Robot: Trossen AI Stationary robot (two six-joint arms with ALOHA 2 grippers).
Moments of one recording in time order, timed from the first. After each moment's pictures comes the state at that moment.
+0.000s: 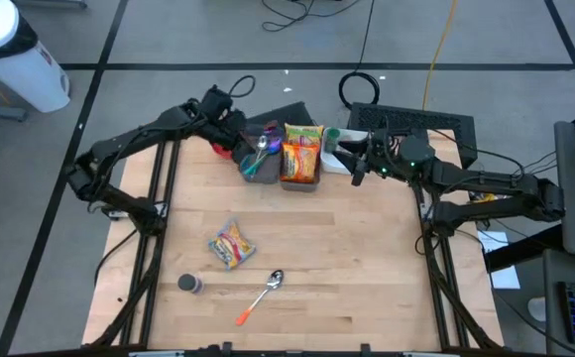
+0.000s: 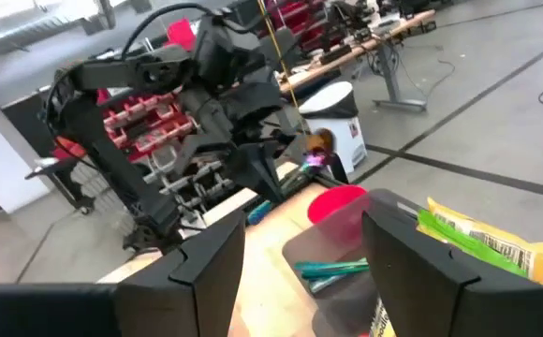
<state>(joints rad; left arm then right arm) 0.73 1.44 1.19 -0.63 0.52 -0.09 -0.28 0.97 0.73 0.21 0.13 0.43</state>
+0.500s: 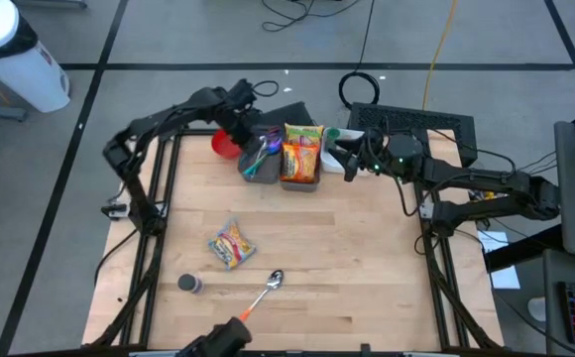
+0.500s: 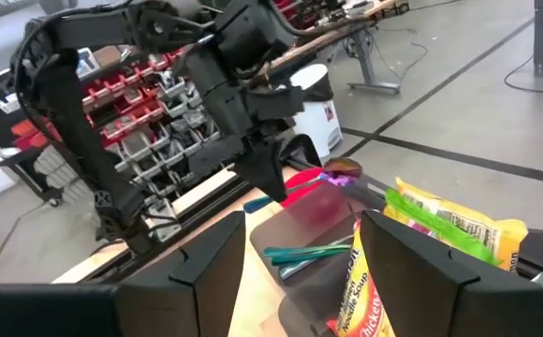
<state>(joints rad) 0.75 1.78 1.52 -0.99 0.37 0.00 -0.33 1.05 0.73 0.21 0.13 0.43</state>
